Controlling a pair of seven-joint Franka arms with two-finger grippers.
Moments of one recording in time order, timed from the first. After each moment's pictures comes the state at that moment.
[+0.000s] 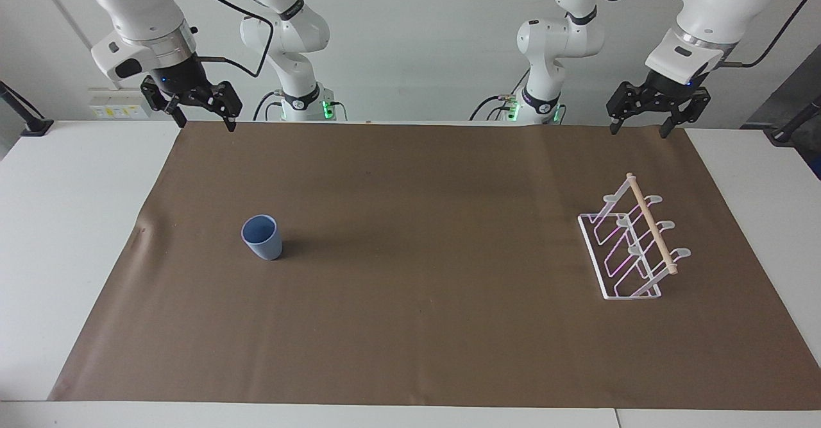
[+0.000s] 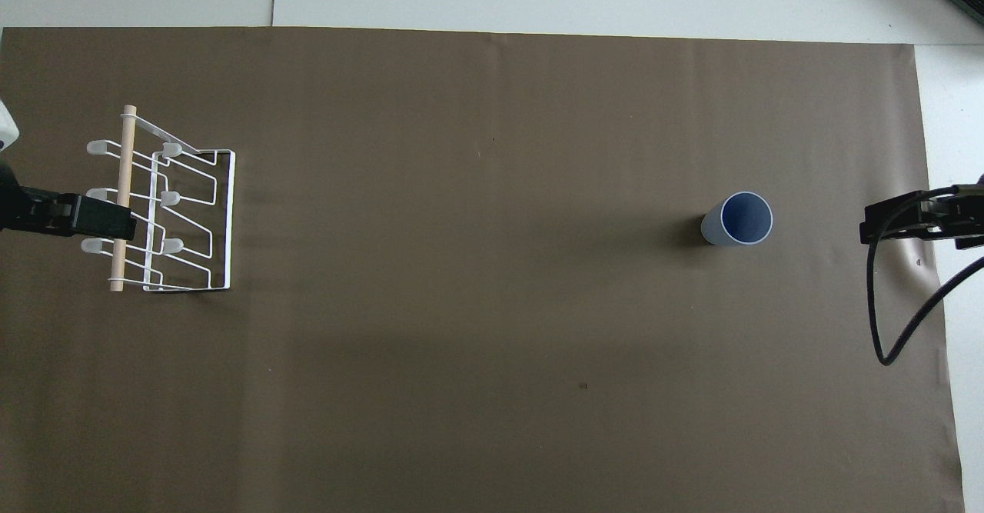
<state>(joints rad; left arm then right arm) -0.08 -0.08 -0.04 -1.62 -0.01 1.55 0.04 0.01 -0.04 -0.02 -1.57 -0.04 1.49 0.06</state>
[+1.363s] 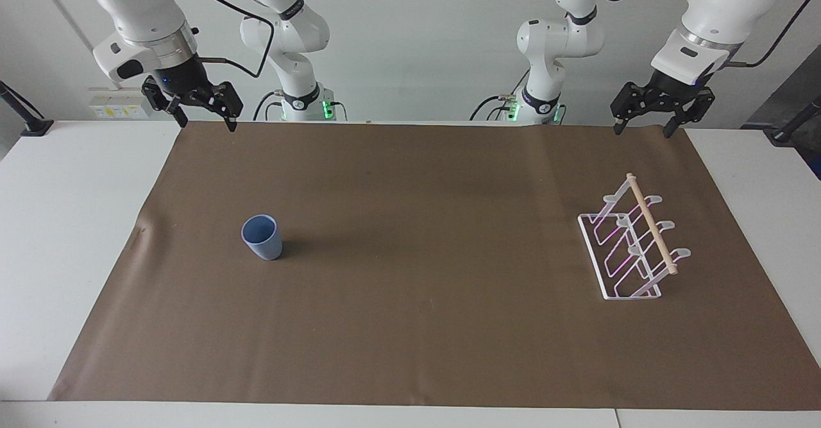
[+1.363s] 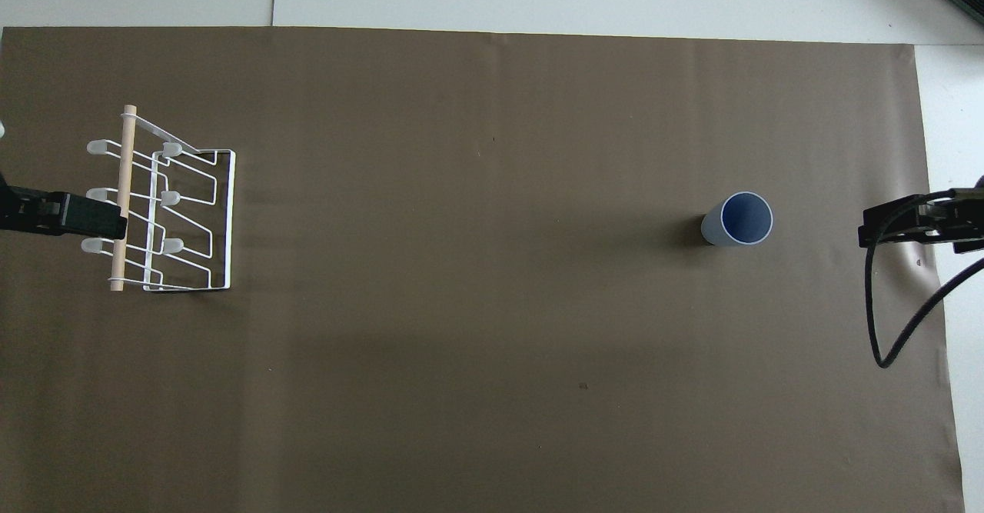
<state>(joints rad) -0.07 -0.08 -0.02 -1.62 -0.01 1.55 0.04 0.01 -0.05 -0.02 -1.59 -0.04 1.50 0.07</state>
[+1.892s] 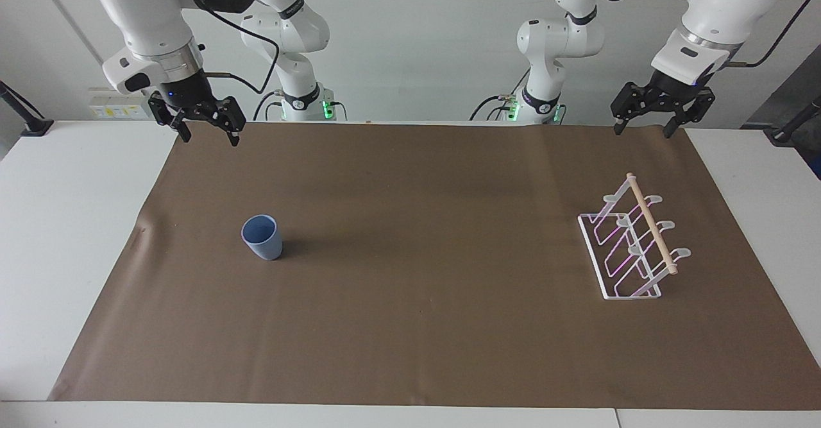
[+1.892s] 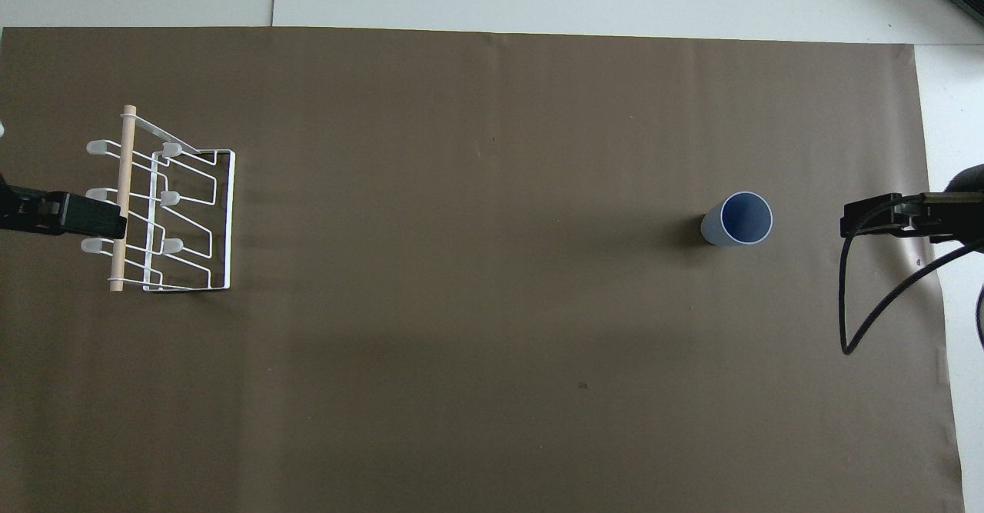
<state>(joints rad) -0.07 -0.08 -0.02 -1.62 -0.01 1.55 0.04 0.00 -0.09 -0.02 -1.74 -0.04 1.67 0.06</state>
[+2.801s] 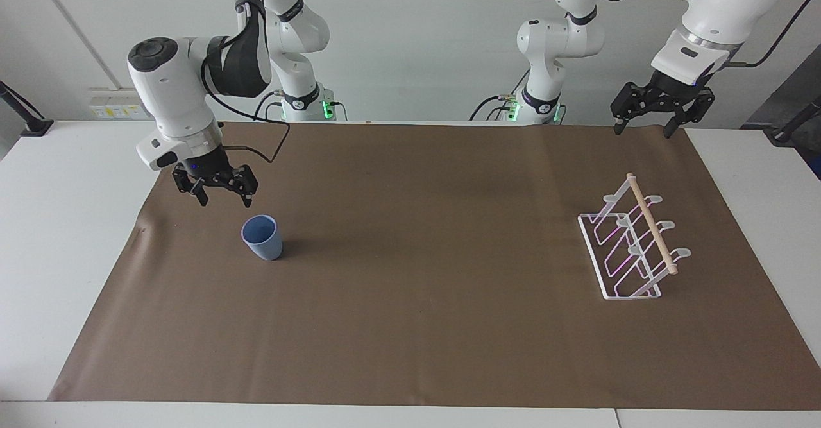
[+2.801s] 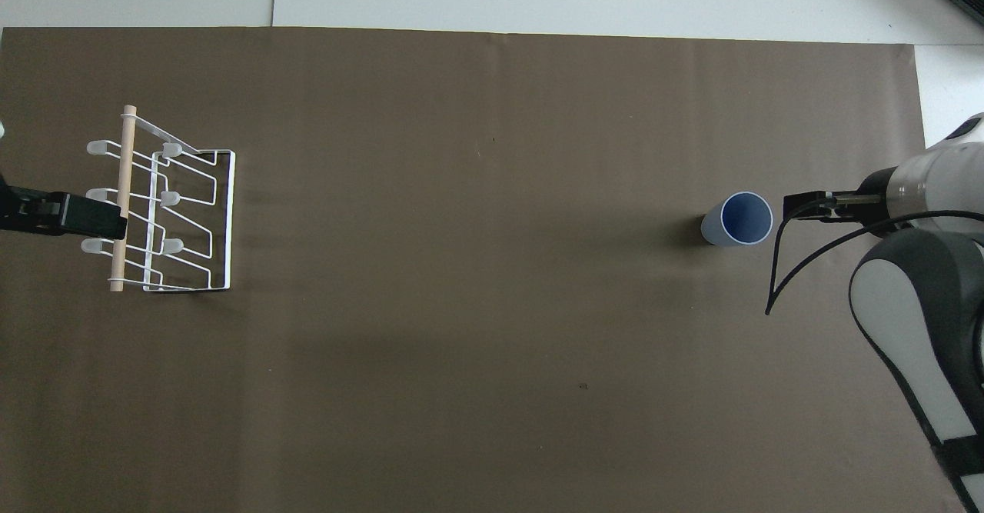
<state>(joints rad) -0.07 -0.08 -0.02 -1.62 -0.01 1.55 0.04 -0.02 0.06 -0.03 -1.98 -0.01 2.16 -0.01</state>
